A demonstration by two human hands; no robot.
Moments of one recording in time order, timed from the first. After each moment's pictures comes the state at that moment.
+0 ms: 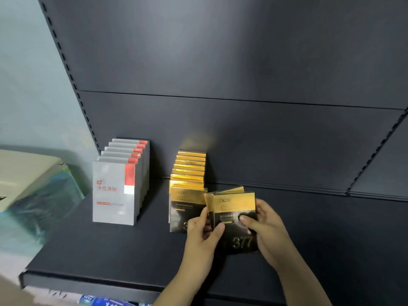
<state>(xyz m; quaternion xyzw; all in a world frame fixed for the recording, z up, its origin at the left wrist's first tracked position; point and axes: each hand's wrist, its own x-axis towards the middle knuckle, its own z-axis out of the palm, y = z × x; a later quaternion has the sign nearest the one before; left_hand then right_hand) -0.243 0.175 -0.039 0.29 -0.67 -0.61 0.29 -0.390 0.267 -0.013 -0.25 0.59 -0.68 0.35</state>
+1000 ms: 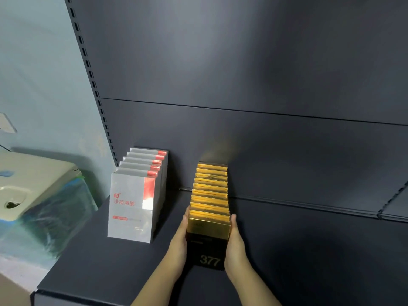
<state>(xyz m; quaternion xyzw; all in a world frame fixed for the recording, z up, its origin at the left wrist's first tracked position) -0.217 0.067 -0.056 0.33 -0.49 -0.76 0.26 -0.325 0.138 -0.058 -0.01 0.61 -0.64 0.46</state>
